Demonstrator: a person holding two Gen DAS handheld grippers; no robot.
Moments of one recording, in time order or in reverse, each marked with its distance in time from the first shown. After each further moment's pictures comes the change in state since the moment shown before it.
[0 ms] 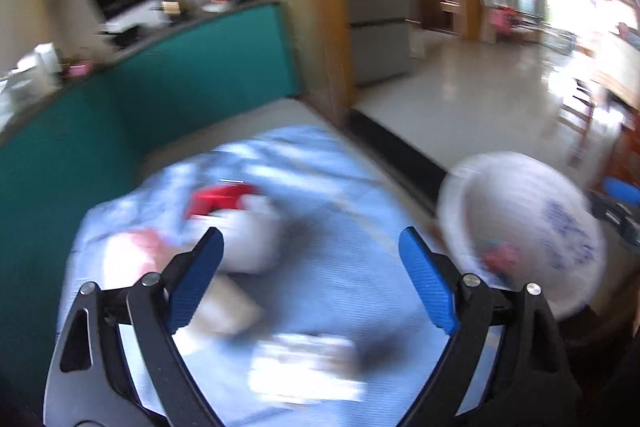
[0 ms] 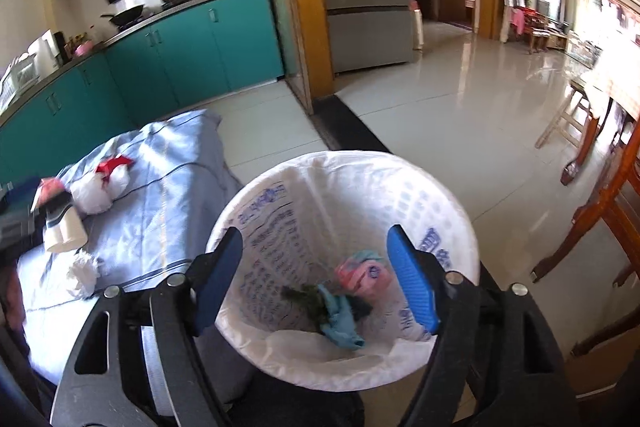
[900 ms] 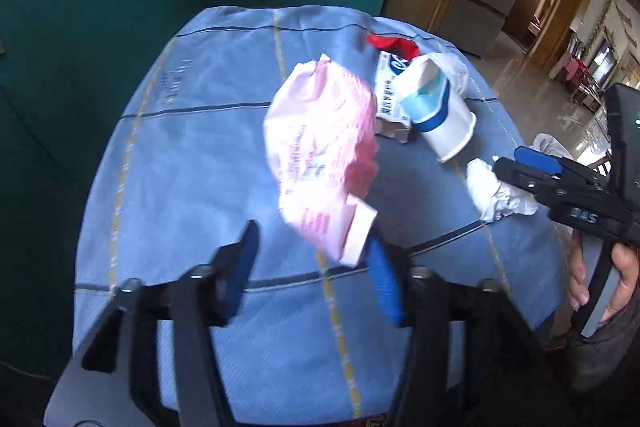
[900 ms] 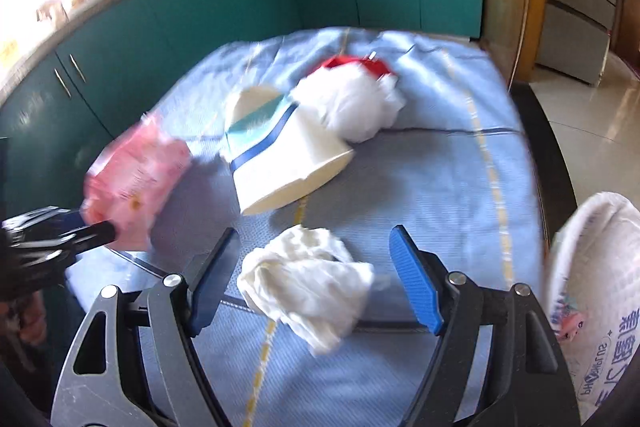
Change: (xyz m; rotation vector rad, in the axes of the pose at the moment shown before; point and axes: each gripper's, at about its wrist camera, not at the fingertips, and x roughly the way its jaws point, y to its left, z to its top) left arm -0.036 0.186 -0.157 -0.403 0.329 -0.044; right arm 0.075 0.256 -0.023 -0.410 0.260 0.467
